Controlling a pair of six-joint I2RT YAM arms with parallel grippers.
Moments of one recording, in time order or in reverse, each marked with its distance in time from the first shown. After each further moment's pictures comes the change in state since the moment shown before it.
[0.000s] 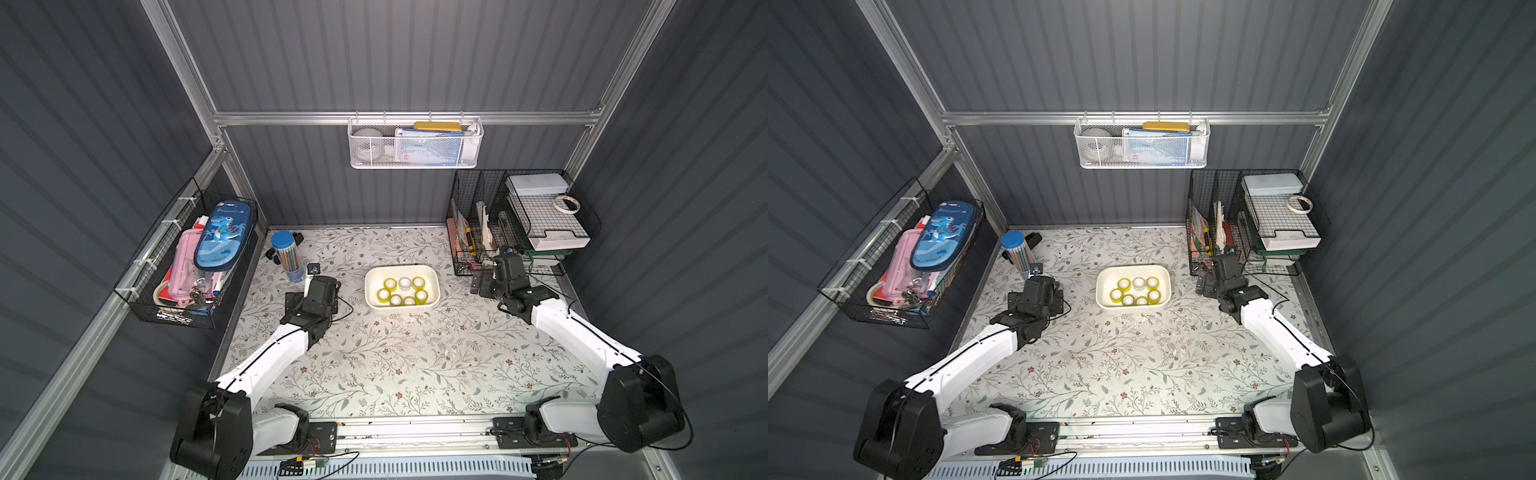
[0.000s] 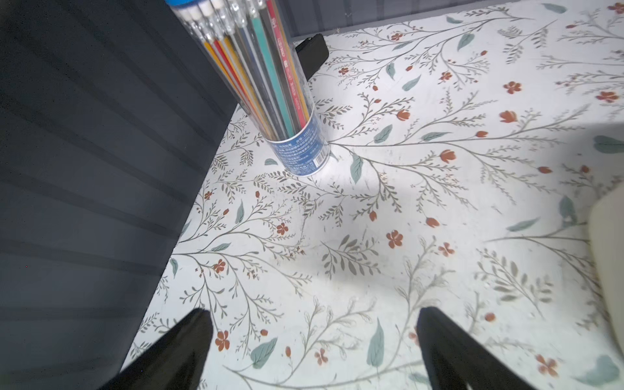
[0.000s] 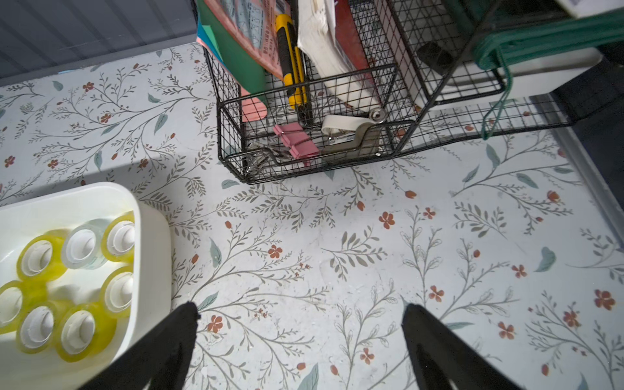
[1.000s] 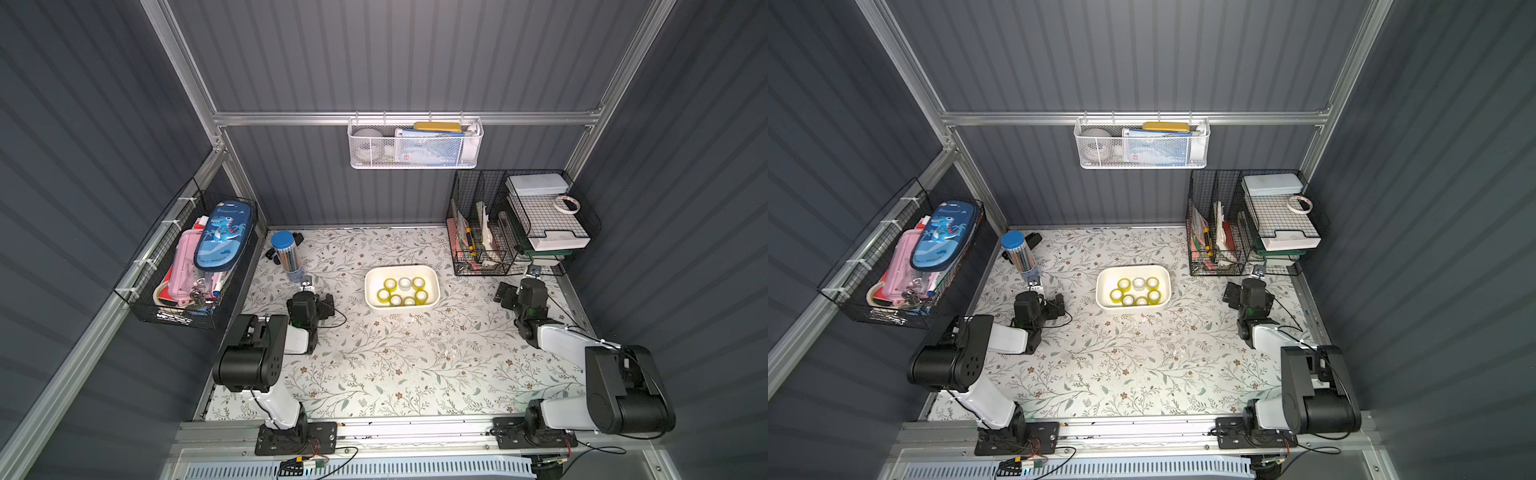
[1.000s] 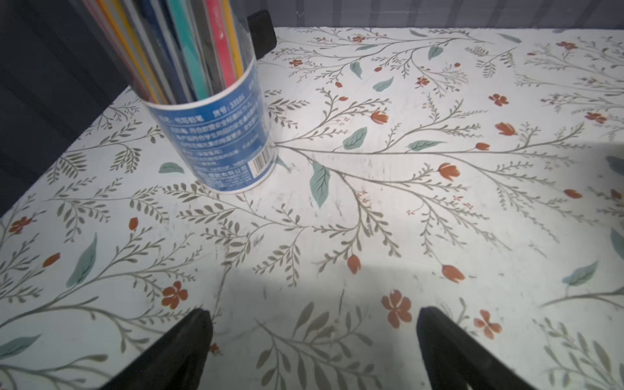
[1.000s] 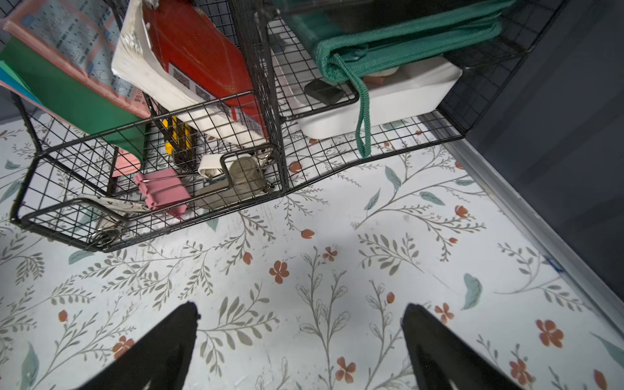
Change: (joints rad) left arm 0.243 0.428 -0.252 0.933 0.470 0.098; right arm -0.257 0.076 -0.425 0.761 0.000 -0.165
